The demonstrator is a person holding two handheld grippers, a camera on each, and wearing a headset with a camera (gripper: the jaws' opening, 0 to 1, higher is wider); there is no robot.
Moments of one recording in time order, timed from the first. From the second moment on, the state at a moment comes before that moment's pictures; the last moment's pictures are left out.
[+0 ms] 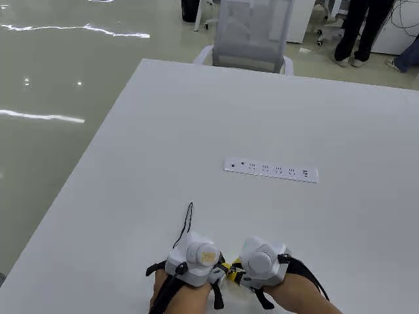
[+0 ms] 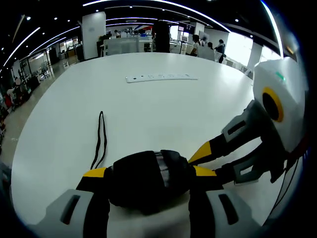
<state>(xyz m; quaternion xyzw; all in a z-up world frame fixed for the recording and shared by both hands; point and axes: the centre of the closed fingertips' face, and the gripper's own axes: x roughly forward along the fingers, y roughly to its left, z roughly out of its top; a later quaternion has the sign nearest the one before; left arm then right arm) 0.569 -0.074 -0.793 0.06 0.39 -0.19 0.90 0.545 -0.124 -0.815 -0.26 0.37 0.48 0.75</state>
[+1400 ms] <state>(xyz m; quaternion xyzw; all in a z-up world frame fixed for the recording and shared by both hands) 0.573 -0.074 -0.792 0.05 0.38 -0.19 0.90 0.547 -0.114 -0.813 -0.26 0.35 0.49 0.76</state>
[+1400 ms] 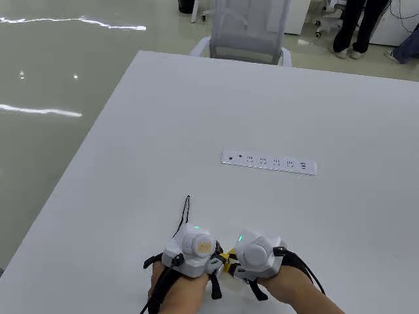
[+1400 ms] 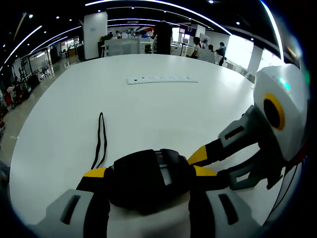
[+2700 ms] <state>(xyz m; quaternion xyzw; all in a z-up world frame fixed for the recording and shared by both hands) 0.572 -0.074 -0.792 0.05 0.38 -0.19 0.90 0.536 -0.124 -0.815 -0.25 0.34 0.48 0.77</state>
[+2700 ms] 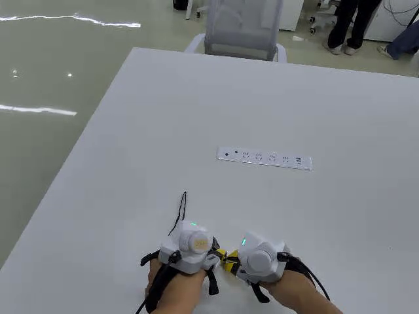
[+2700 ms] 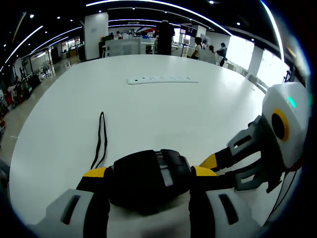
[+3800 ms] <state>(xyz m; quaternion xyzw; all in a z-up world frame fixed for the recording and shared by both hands) 0.575 -0.072 -0.790 0.03 0.37 -0.18 0.91 0.536 -0.168 -0.802 -0.18 0.36 0.41 0.82</state>
